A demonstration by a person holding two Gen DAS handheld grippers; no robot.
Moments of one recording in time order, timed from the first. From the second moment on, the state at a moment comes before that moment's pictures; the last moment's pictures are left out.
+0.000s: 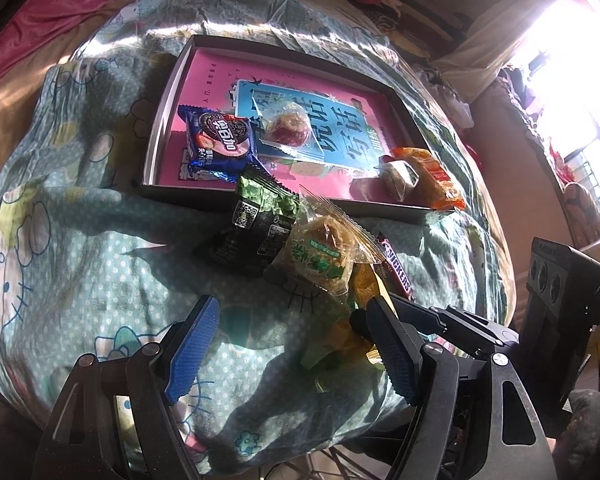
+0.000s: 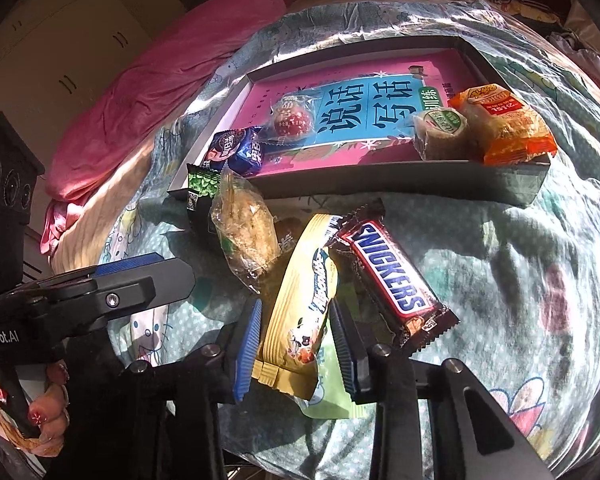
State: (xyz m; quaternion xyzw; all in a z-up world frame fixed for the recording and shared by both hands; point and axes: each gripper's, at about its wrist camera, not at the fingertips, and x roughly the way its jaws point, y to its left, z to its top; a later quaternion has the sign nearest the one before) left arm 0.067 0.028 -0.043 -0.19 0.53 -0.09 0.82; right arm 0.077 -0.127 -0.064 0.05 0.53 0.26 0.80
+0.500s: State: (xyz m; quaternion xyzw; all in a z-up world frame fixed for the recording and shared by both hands) left arm 0.092 0.006 -0.056 -0.18 0.54 -0.10 0.81; right arm 0.082 -0.148 -0.074 0.04 0.54 0.25 0.81
